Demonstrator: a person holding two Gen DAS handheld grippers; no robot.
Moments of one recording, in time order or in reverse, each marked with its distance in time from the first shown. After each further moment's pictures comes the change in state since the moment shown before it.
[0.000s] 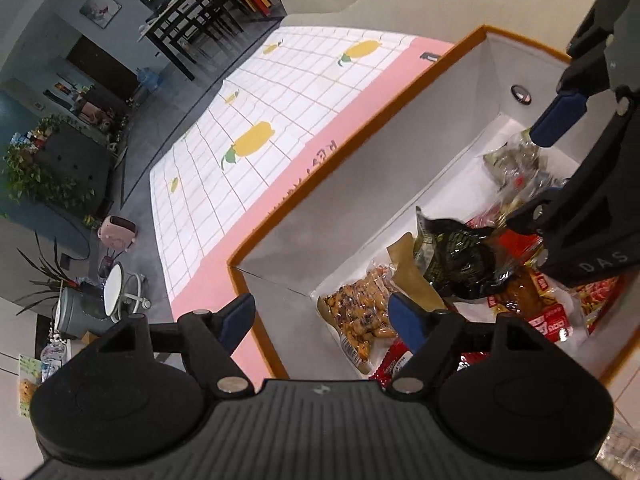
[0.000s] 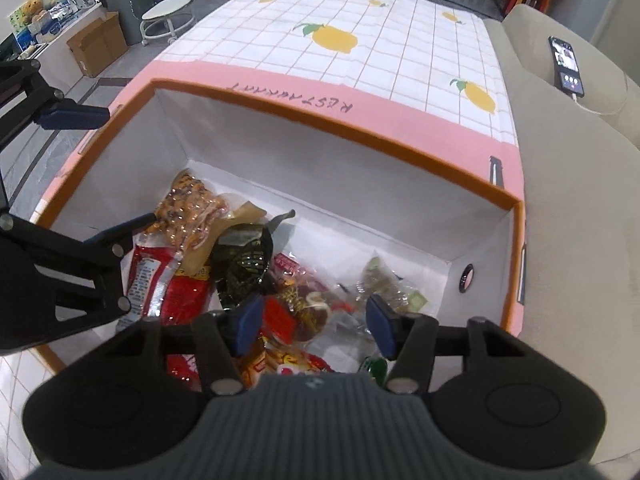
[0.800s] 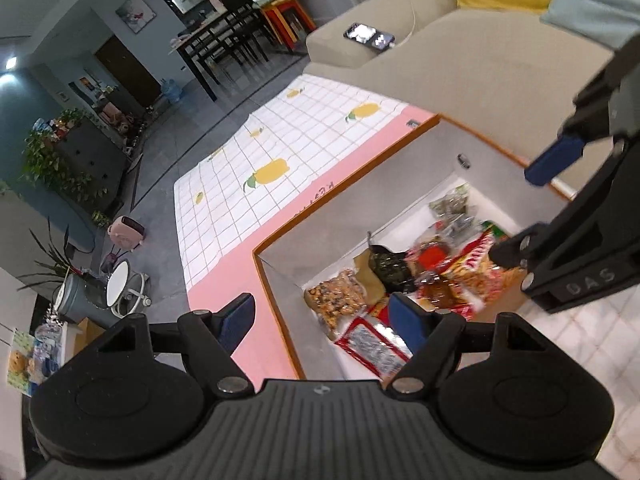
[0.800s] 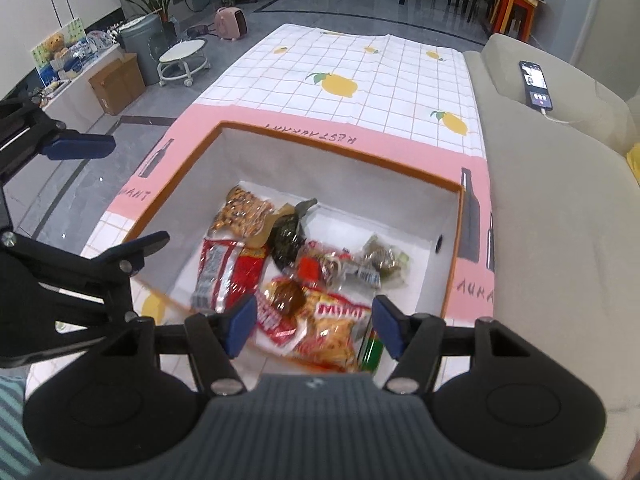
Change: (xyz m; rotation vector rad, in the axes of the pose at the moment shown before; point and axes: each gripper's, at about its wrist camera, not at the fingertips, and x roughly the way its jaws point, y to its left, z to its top) left arm -0.122 -0.010 -0.026 -0.141 -0.107 -0.032; right arm -0.124 0.015 -0.069 0.045 -0.119 0.037
